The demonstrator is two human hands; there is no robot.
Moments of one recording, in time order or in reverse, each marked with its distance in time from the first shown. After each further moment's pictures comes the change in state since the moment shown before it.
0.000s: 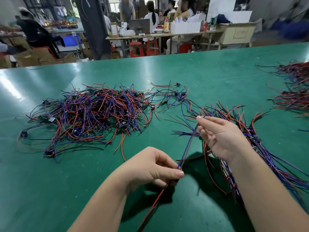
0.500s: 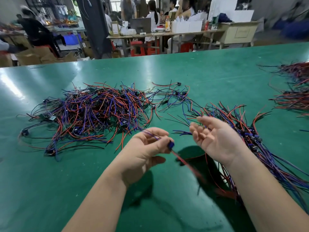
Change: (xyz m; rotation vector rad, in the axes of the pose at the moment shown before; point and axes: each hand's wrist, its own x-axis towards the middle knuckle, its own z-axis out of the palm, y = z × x) left_hand 0.000 0.009 -0.006 -0.482 0.141 0.305; right_hand 0.005 0.007 0.001 0.166 -0.036 0.176
